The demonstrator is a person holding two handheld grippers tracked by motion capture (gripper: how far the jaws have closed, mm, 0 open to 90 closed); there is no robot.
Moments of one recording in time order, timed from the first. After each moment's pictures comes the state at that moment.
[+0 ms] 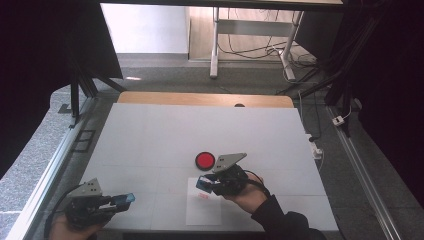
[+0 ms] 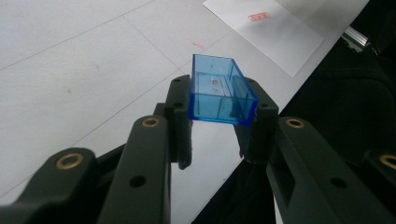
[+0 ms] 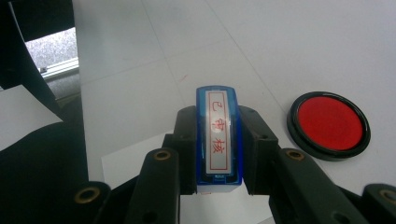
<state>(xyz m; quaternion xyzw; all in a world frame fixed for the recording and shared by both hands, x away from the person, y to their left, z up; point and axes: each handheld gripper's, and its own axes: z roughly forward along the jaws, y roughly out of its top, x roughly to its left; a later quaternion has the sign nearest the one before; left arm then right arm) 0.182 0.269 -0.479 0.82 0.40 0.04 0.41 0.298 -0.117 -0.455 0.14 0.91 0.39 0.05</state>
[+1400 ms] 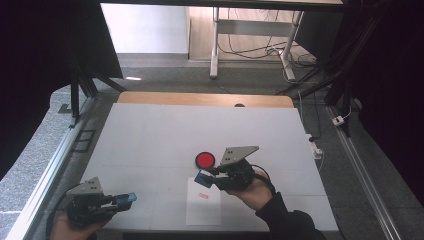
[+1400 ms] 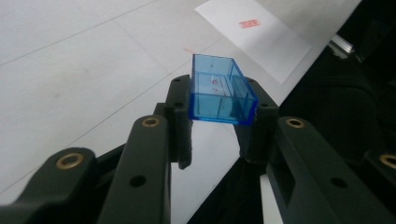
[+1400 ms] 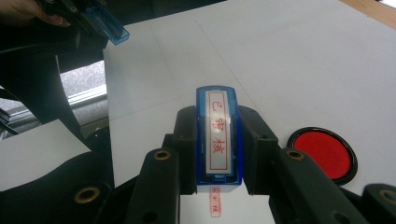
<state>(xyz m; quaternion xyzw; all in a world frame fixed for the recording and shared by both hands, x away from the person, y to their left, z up) 0.186 0.265 -0.475 0.82 0.39 0.03 0.42 0.296 -0.127 -0.422 0.14 0.88 0.46 0.03</state>
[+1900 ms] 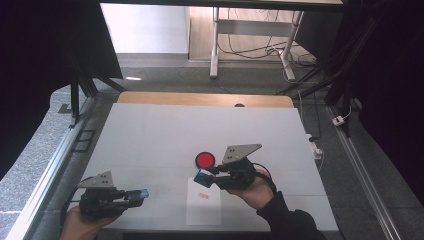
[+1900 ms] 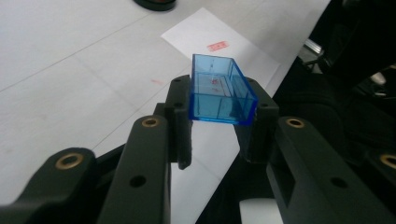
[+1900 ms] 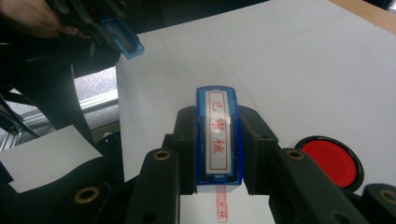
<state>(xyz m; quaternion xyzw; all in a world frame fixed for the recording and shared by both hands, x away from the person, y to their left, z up) 0.204 0.241 -0.466 0.82 0.35 -0.01 0.45 0.296 -0.129 -0.414 0.14 0.87 0.47 0.02</state>
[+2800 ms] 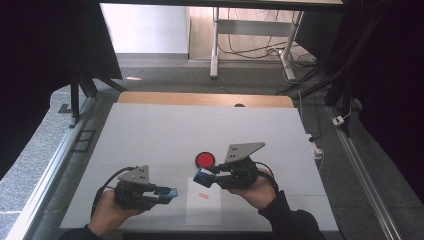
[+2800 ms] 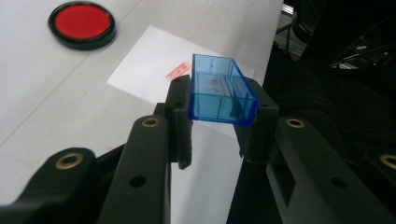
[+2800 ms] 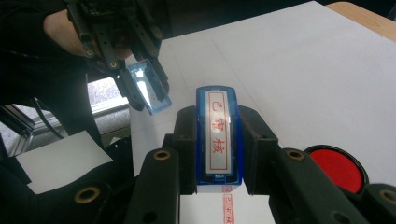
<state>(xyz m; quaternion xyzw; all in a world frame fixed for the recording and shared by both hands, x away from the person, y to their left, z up) 0.239 0.174 -0.456 0.88 0.21 -0.01 0.43 0.295 -0.133 -0.406 0.13 0.87 0.48 0.00</state>
